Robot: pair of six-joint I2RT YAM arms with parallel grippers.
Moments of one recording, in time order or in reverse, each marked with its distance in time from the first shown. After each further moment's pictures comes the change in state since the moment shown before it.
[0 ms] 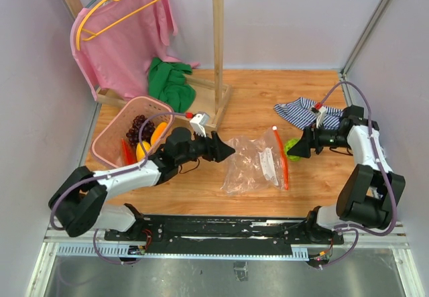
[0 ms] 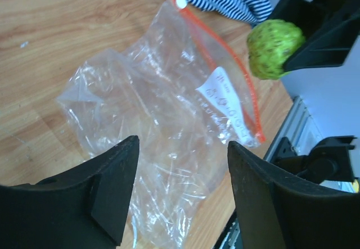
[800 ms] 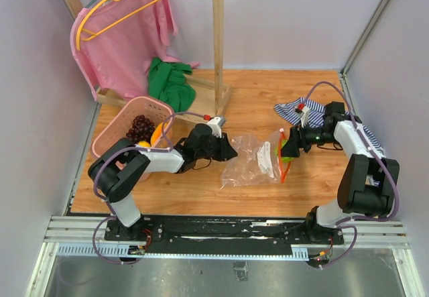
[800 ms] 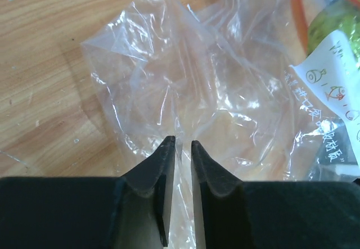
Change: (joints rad) left arm -0.001 0.368 0.153 0.020 0.032 0.023; right arm 0.159 0.095 -0.001 0.111 0.047 0.079
